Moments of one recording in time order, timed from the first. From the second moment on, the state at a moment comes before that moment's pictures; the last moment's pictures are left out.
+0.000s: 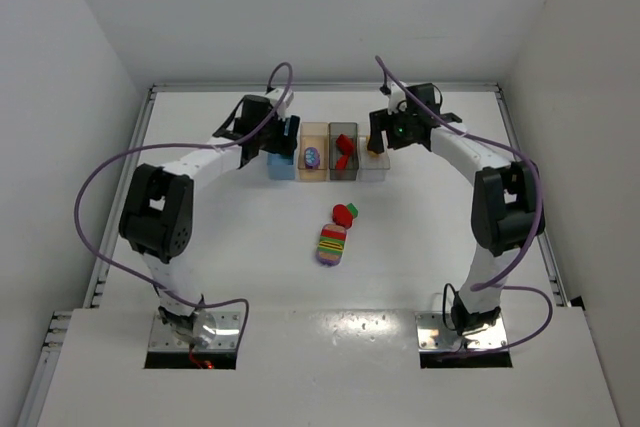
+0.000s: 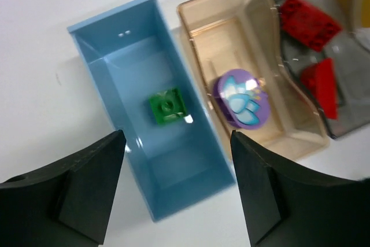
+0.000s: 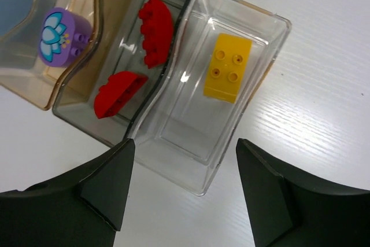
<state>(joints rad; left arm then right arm) -0.33 1.83 1.29 -0.07 0.06 -0.02 0.22 1.86 1.36 -0.28 -0.26 -0.03</state>
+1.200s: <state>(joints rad) -0.23 1.42 1.06 -0.24 0.61 0.11 0.37 1.91 1.28 -0.88 -0.69 -1.55</state>
